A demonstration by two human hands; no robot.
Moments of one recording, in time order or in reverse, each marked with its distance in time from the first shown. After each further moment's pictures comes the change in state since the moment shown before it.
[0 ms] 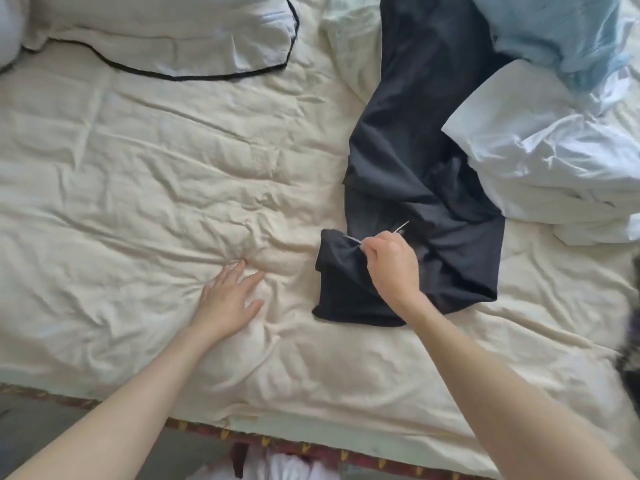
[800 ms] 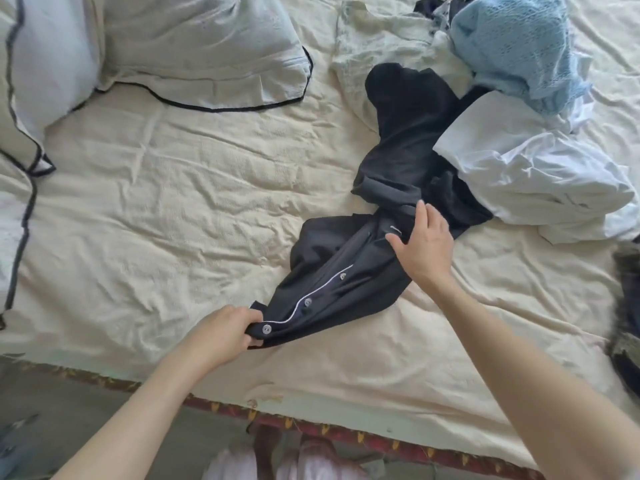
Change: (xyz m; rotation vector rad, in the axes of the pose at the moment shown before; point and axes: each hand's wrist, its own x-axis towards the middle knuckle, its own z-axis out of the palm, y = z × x) left_hand -0.097 -0.006 -0.049 0.060 -0.133 0.134; right_hand -0.016 -0.011 -0.062 -0.059 0.044 0.225
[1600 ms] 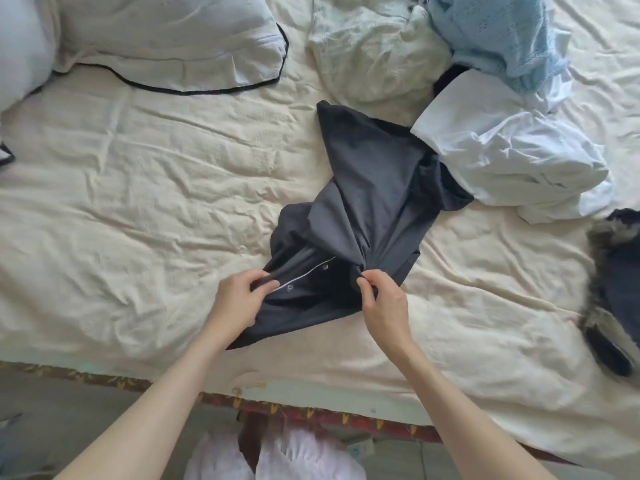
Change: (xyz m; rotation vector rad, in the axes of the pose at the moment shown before) left_hand 0.033 0.043 0.020 -0.656 0.373 -0.143; right_hand -0.106 0.002 0.030 0.617 -0.038 0.064
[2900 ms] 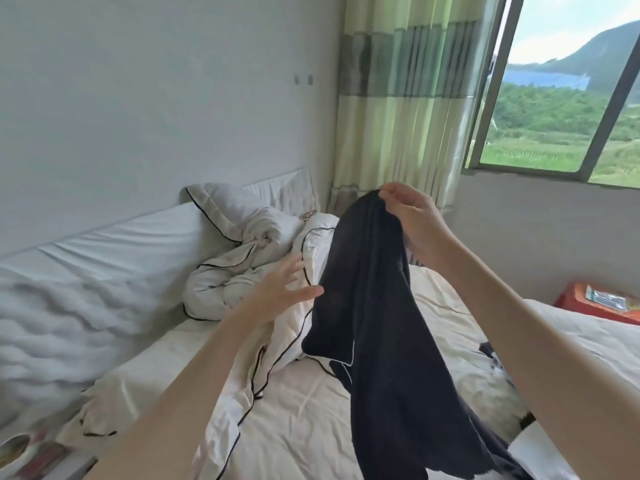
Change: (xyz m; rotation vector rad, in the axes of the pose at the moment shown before) left_hand -0.232 0.235 -0.418 -0.178 0.437 0.546; right_hand -0.104 -0.587 -0.216 0.664 -0.338 -0.920
